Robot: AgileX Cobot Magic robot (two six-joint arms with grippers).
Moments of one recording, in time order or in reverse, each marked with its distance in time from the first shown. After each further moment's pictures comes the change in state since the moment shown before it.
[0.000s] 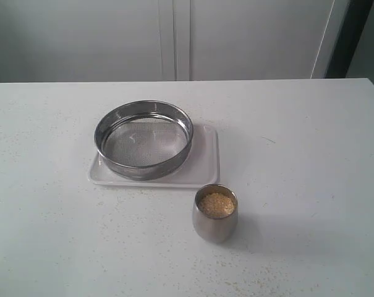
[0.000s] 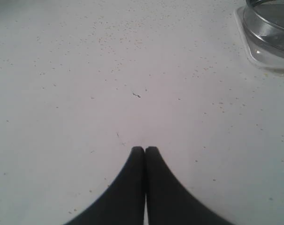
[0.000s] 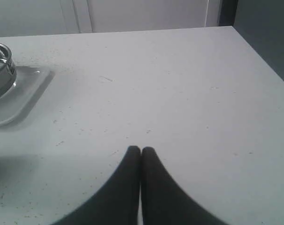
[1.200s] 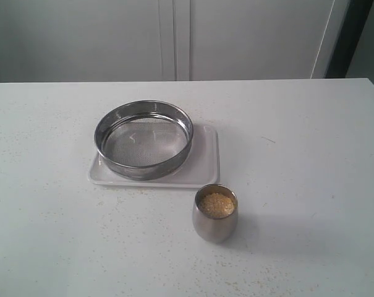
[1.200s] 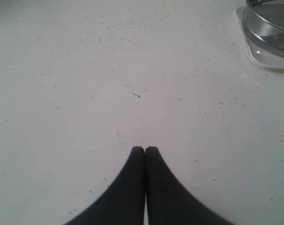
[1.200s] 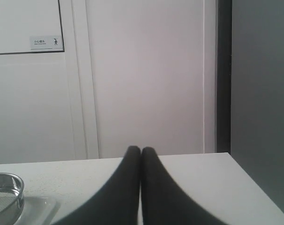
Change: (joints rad) left arm 0.000 0.000 0.000 0.000 0.000 0.000; right arm 0.000 0.000 0.000 0.000 -0.471 0.002
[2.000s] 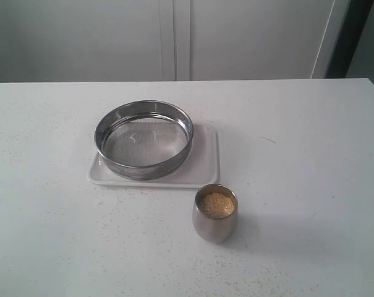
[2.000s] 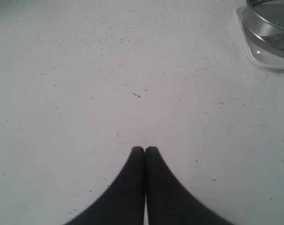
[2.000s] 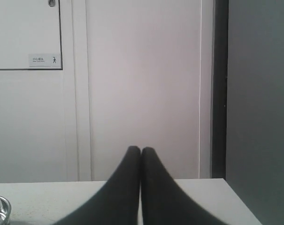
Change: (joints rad) left arm 0.000 0.000 0.000 0.000 0.000 0.000; right arm 0.000 0.148 0.000 0.000 -0.224 -0.050
